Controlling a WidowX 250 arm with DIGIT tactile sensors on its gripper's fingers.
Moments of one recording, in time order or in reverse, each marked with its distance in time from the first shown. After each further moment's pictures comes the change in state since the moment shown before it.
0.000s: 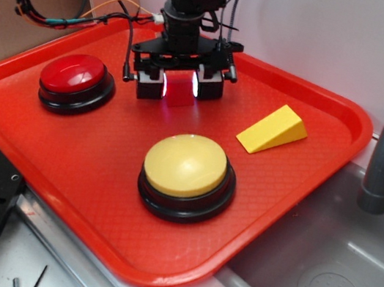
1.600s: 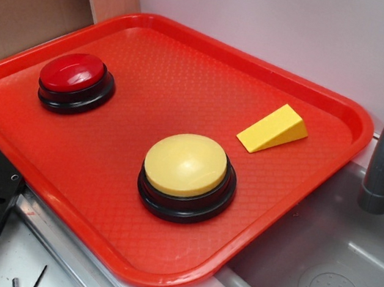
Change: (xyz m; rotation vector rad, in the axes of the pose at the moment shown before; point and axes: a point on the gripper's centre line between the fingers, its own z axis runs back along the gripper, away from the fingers) arm 0.015 0.042 0.179 -0.295 0.175 -0.606
